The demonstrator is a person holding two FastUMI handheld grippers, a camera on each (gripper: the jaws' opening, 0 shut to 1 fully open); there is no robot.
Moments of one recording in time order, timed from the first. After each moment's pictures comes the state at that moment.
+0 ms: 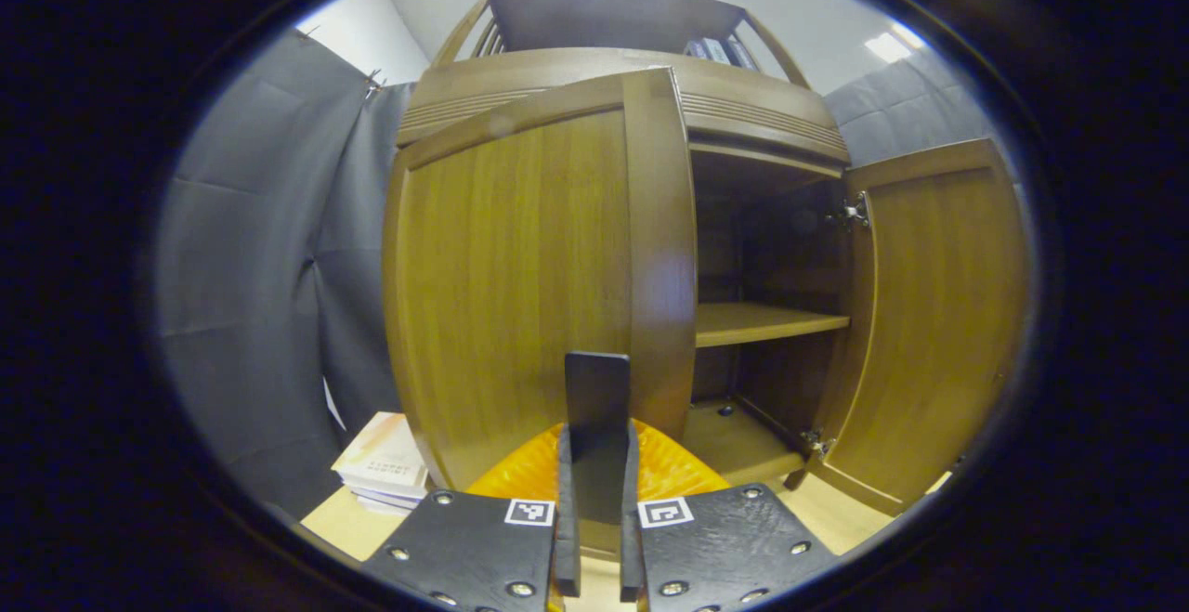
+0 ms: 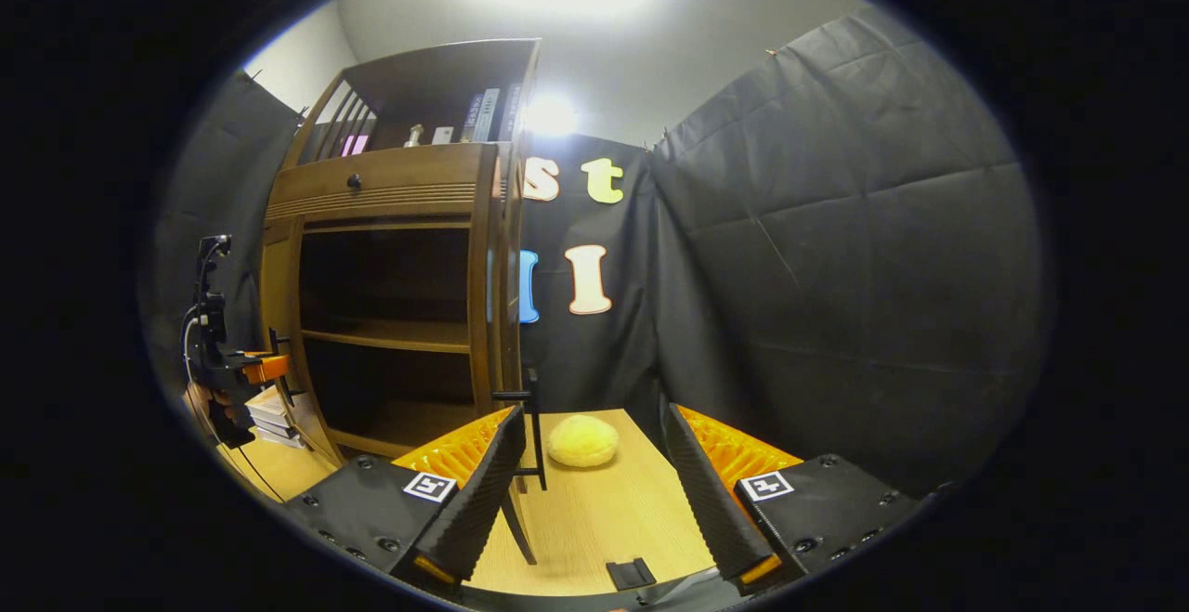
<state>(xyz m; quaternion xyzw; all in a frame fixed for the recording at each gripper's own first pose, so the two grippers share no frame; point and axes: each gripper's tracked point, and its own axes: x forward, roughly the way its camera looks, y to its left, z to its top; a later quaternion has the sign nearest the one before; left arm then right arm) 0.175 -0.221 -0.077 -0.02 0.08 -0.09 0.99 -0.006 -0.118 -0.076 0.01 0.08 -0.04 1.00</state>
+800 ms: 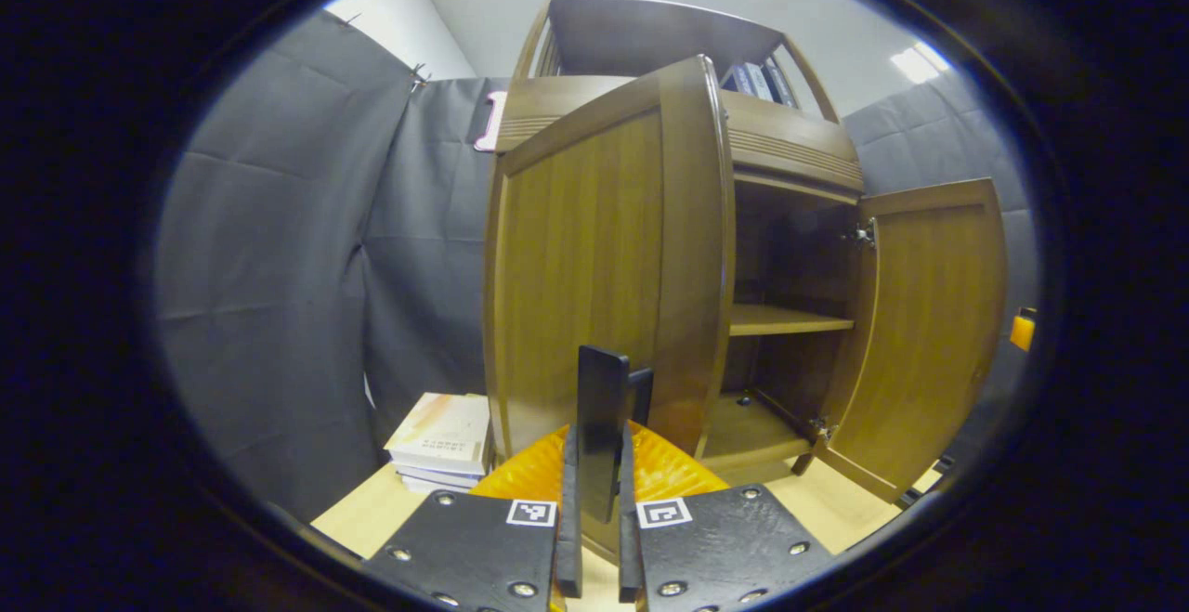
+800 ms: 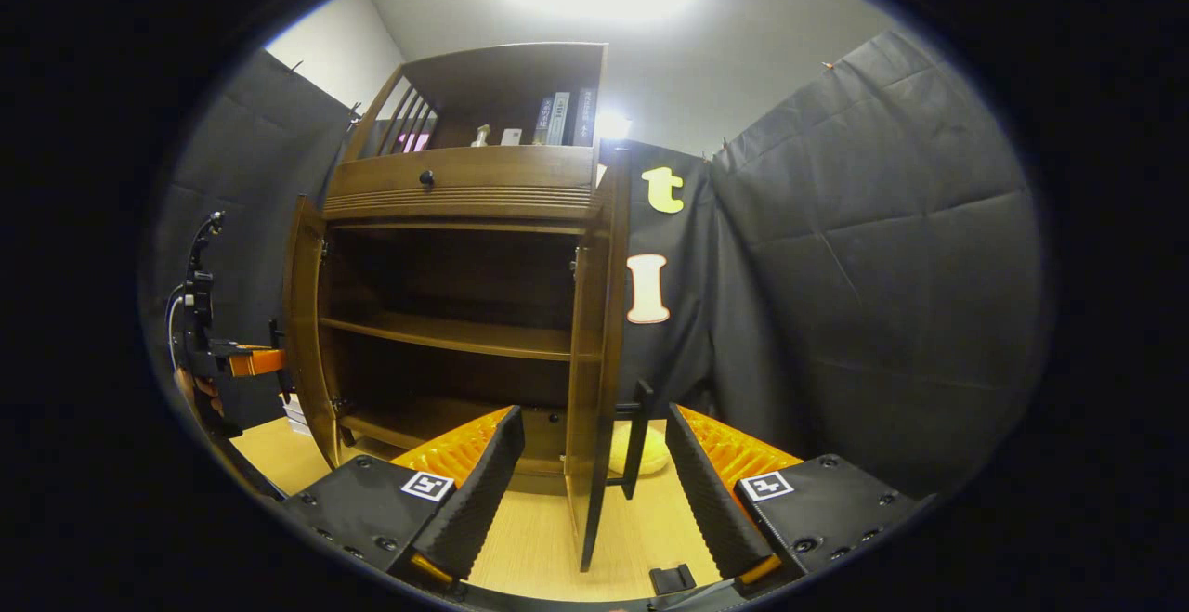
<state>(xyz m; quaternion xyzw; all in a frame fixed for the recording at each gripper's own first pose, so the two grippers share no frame) 0.094 -0.126 -0.078 -0.04 0.09 -0.06 0.99 -0.002 -0.046 -0.069 0.00 0.07 0.04 1.00</state>
